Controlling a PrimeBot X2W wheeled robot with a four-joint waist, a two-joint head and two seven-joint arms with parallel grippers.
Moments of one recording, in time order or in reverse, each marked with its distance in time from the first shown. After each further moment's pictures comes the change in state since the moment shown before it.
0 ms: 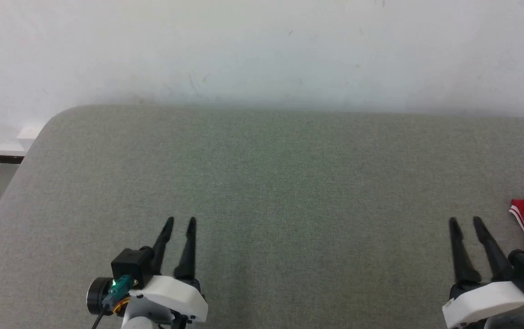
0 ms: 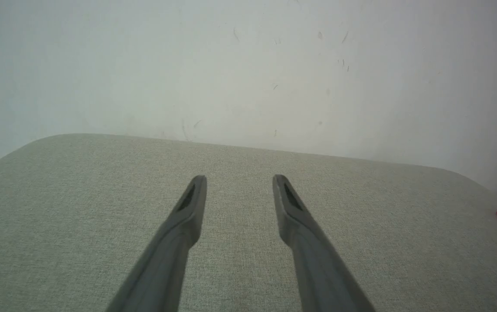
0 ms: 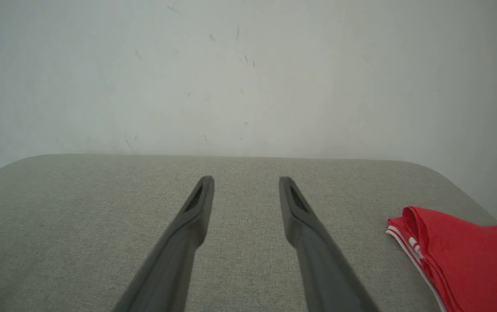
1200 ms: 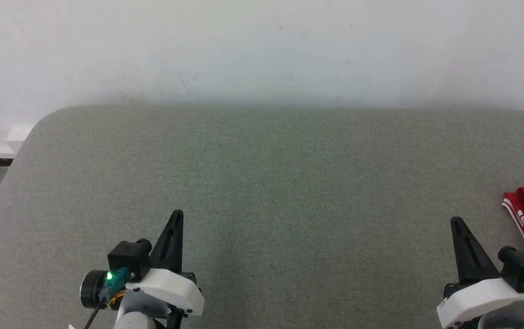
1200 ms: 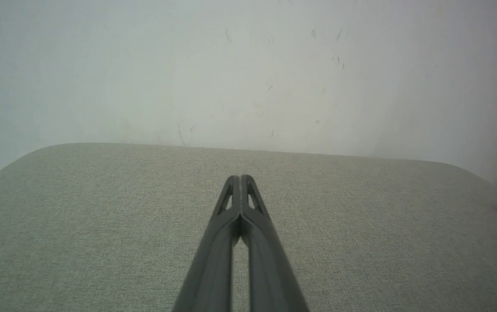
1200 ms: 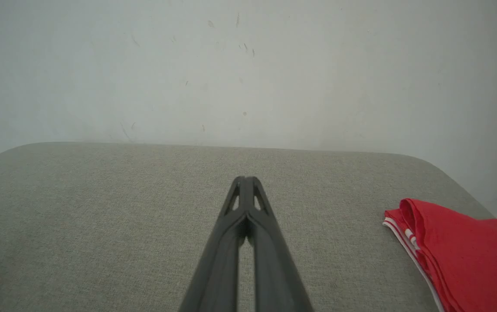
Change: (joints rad) left arm 0.003 0.000 0.022 -0.061 0.037 0.002 0.054; right arm -0.006 0.000 0.021 -0.005 -0.020 0.000 0.033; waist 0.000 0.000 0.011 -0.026
